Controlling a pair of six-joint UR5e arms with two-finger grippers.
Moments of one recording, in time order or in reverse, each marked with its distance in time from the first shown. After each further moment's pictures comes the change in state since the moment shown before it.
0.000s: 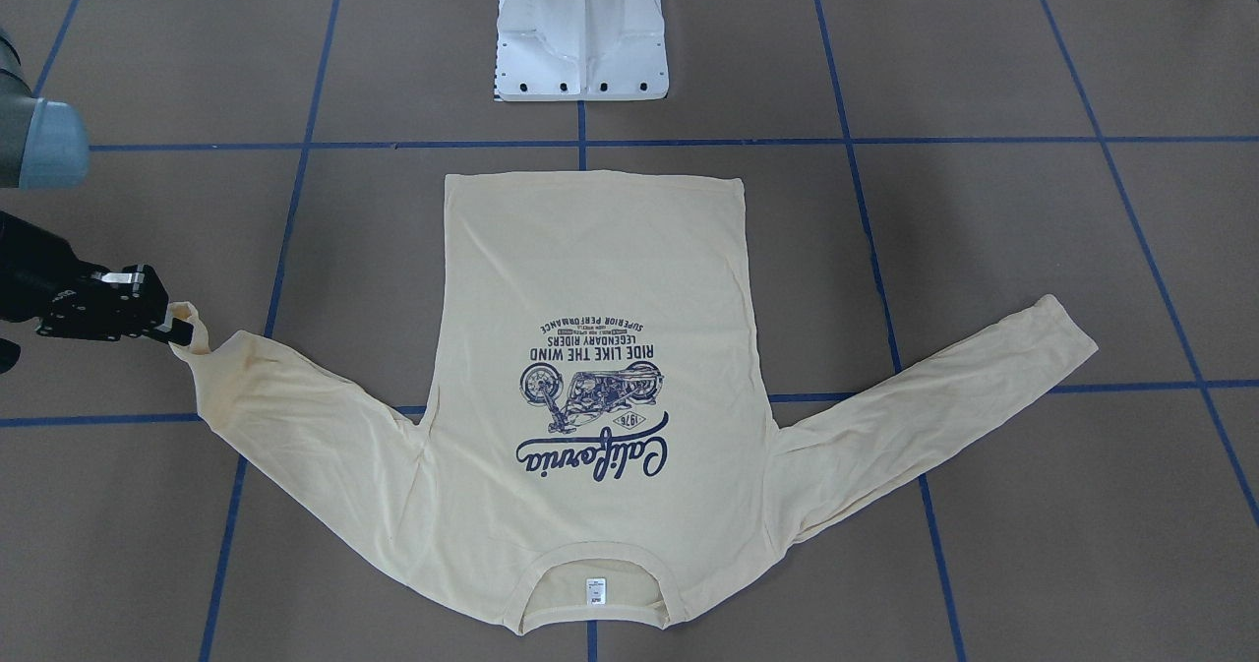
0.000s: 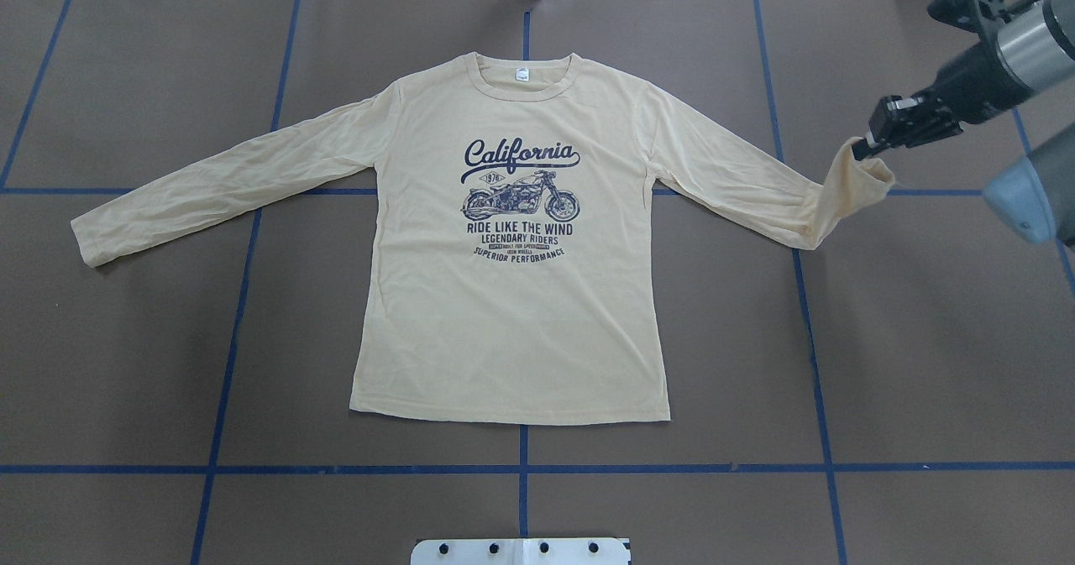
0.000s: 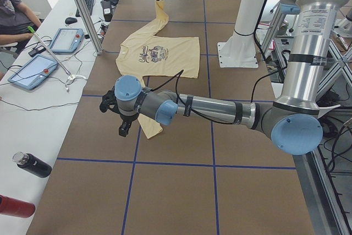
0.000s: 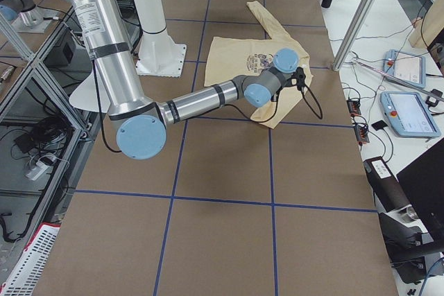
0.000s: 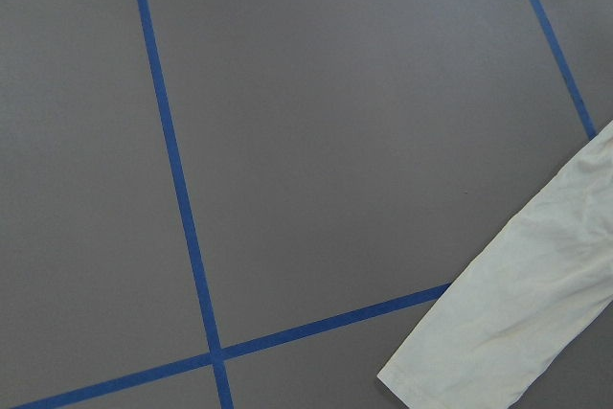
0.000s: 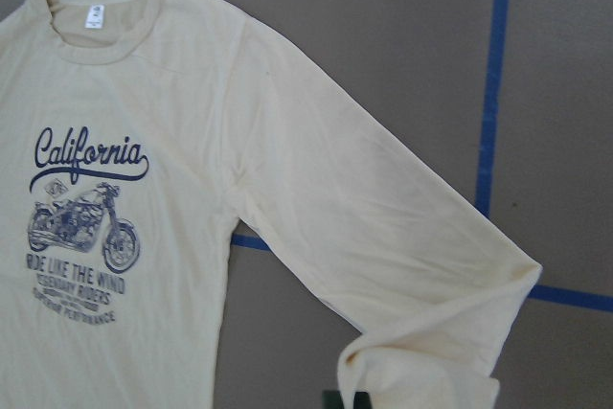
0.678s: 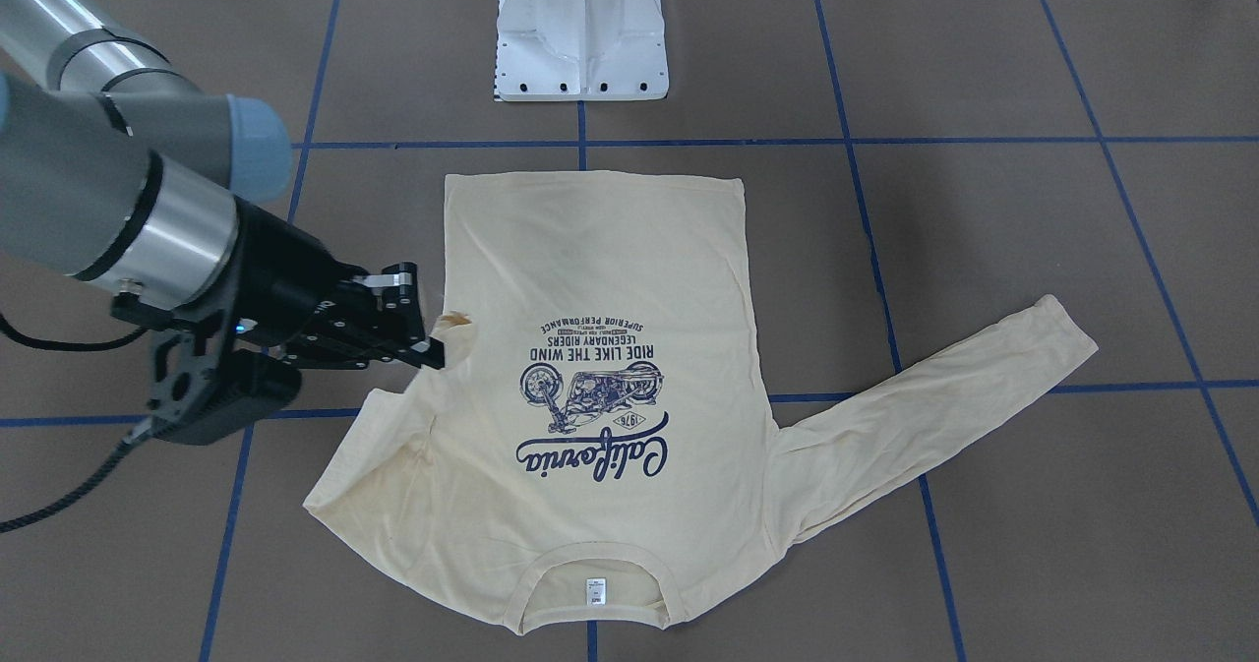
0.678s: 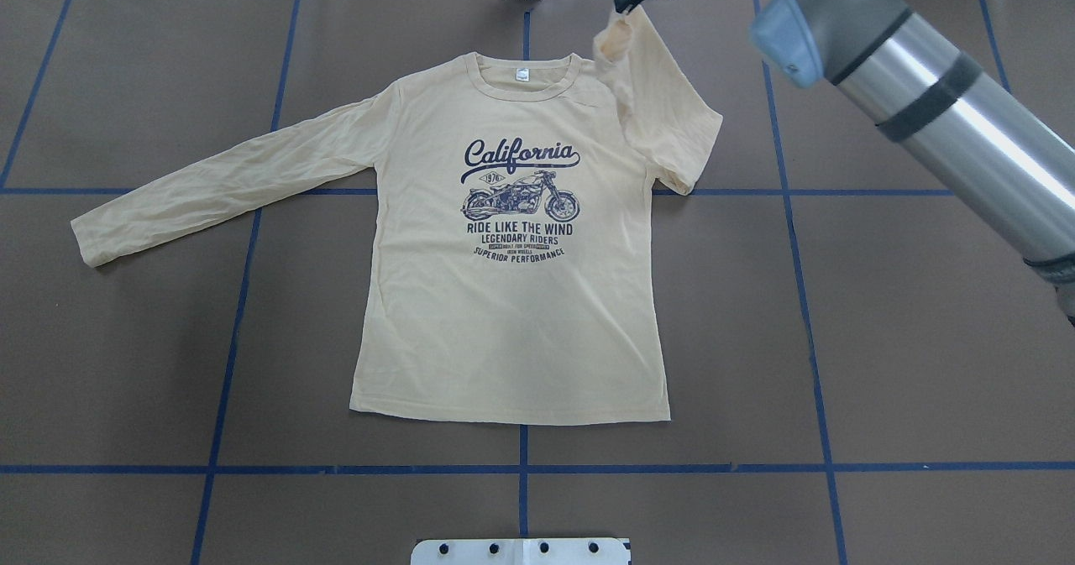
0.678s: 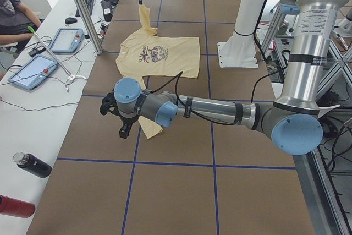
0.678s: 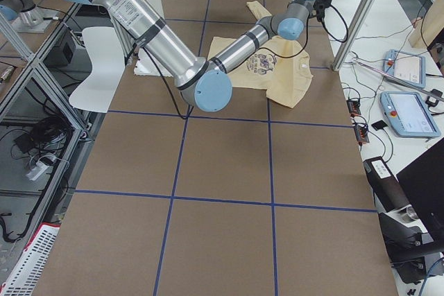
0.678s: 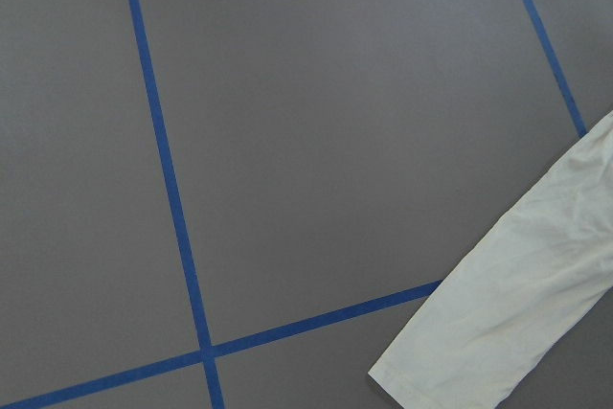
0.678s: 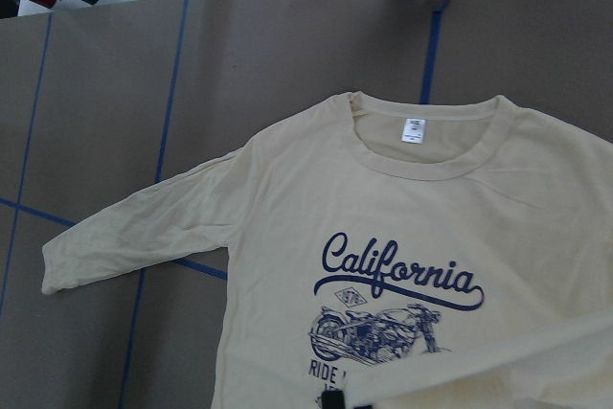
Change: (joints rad) left arm 0.000 0.001 0.019 0.001 0.000 -0.009; right arm -0.110 0.518 -0.244 0.000 -0.067 0.170
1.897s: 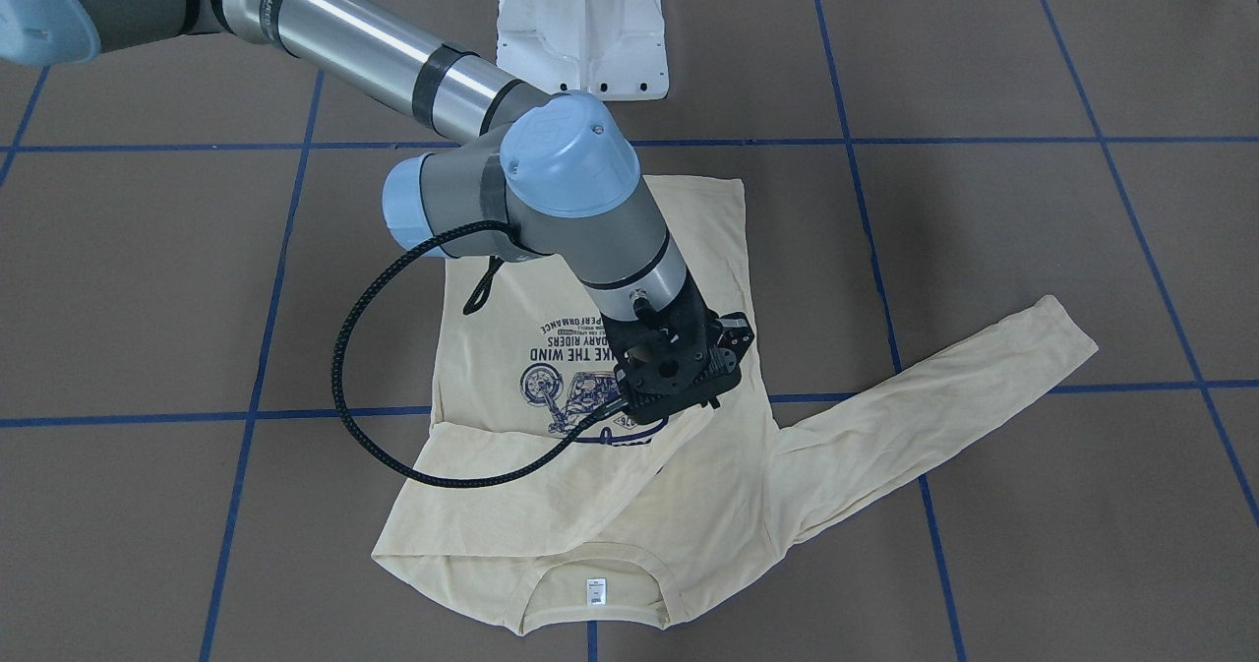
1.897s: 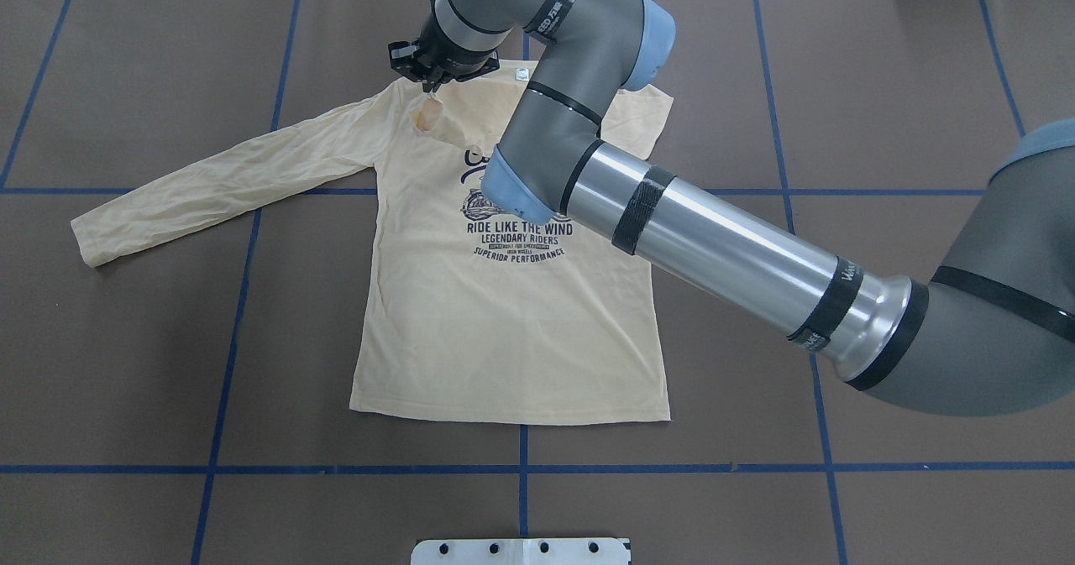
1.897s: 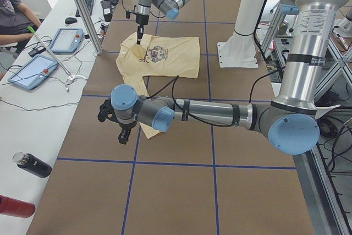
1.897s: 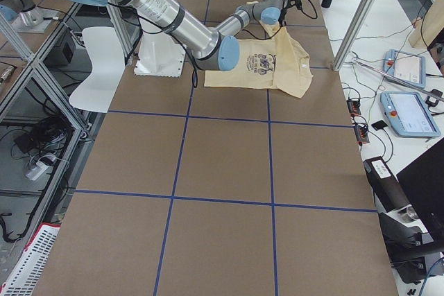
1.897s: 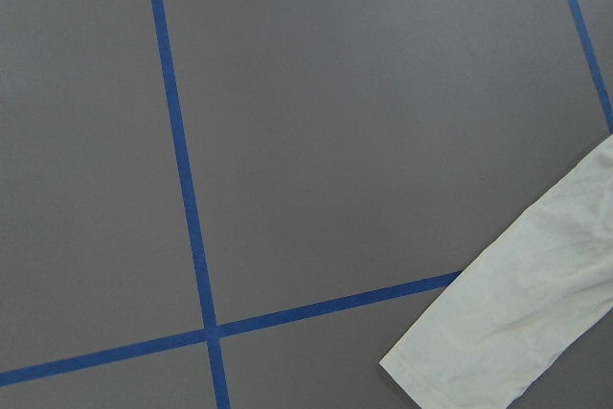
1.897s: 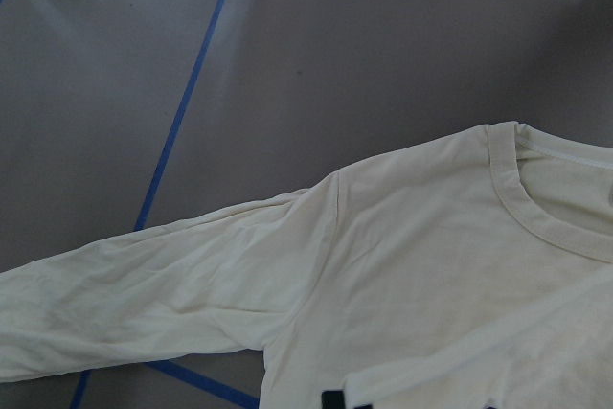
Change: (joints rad) left arm 0.000 -0.018 0.064 -0.018 -0.002 -0.017; right arm -0.327 0.266 -0.368 0.109 -0.546 0.002
